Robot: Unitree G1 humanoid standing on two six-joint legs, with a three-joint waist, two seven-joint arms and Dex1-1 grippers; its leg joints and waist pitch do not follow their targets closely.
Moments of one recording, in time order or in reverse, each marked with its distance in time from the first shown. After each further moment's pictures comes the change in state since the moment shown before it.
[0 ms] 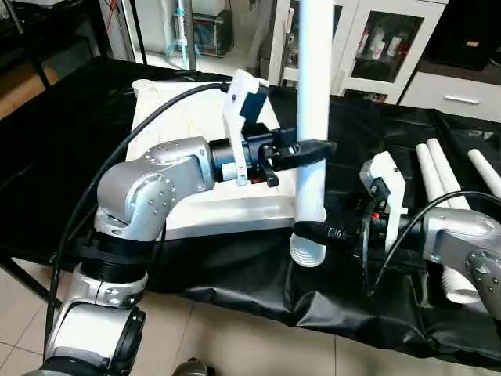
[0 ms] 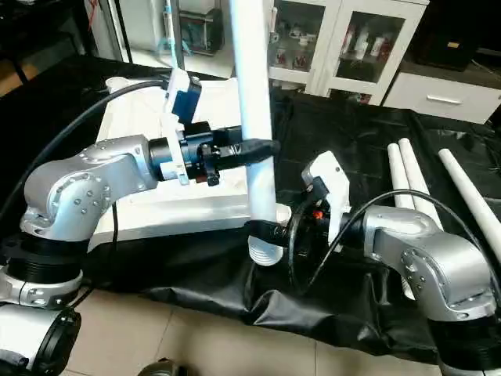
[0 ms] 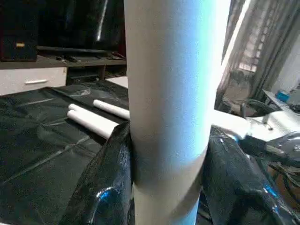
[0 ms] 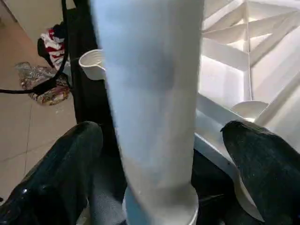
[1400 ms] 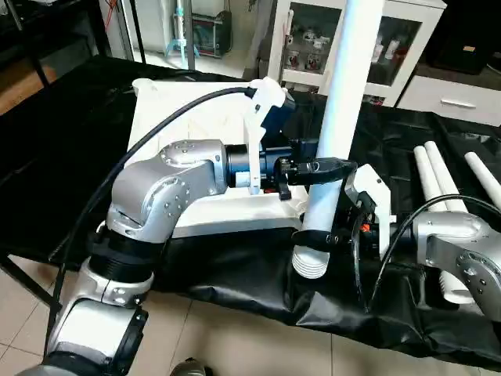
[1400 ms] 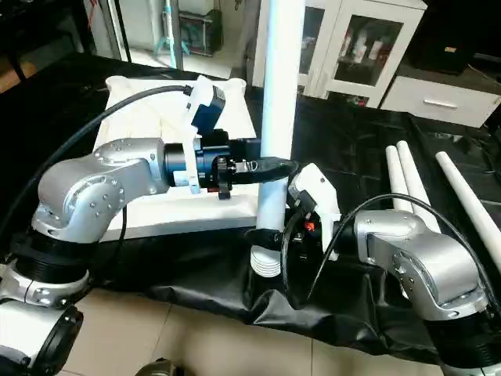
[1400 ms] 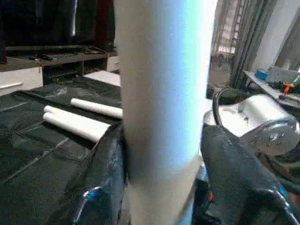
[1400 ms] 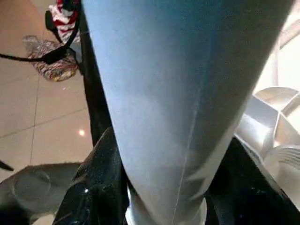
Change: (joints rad) left arm -0.029 -0.004 -0.061 -0.012 0.030 -0.008 -0.066; right arm -0.002 -0.022 0.075 -0.002 -0.036 -0.016 0.050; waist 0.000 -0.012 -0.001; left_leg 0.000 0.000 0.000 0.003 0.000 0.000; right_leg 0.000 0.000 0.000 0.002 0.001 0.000
